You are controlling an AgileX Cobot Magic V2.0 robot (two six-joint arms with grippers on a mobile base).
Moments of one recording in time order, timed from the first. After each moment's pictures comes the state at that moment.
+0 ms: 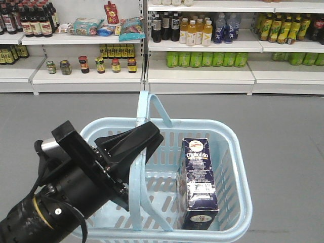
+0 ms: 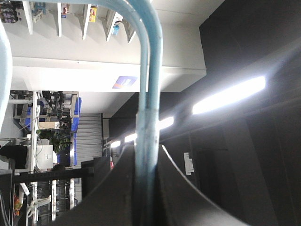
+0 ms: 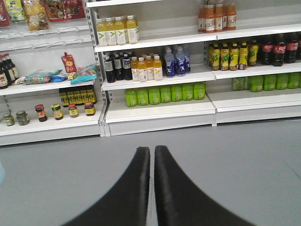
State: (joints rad) left arm -0.87 1.30 -0.45 0.01 -1.05 -1.75; right arm -0.04 -0.01 0.03 -0.07 0.17 0.17
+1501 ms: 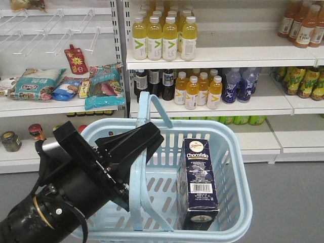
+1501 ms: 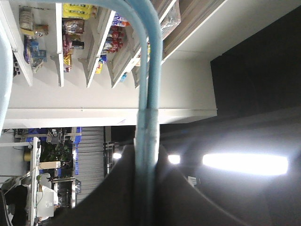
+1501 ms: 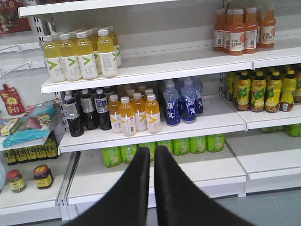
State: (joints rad) left arm -0.87 1.30 -0.45 0.01 -1.05 -1.75; right arm -0.04 -0.01 0.03 -0.07 0.17 0.17
